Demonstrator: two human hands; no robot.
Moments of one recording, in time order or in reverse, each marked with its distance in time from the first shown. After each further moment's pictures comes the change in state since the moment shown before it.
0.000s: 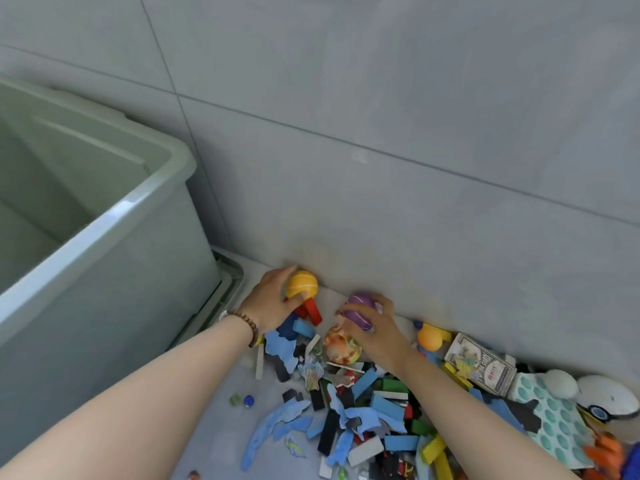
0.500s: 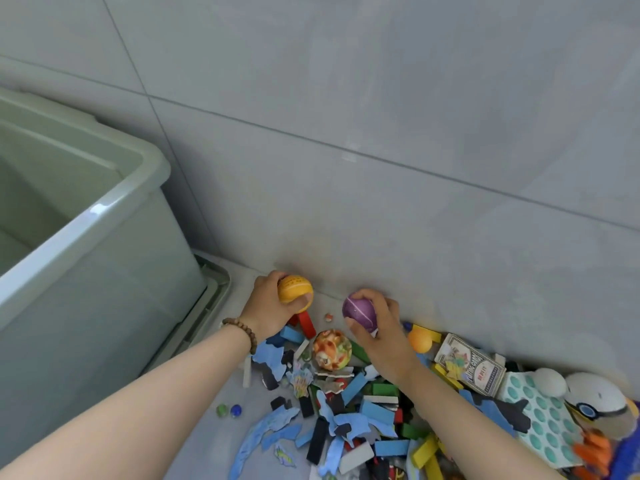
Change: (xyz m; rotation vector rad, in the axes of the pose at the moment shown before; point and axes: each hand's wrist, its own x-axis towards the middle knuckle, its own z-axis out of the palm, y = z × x) left_hand 0.009 0.014 0.016 -0.252 0.094 -0.039; right_hand -0.013 0.000 -0.015 0.059 0.147 -0.143
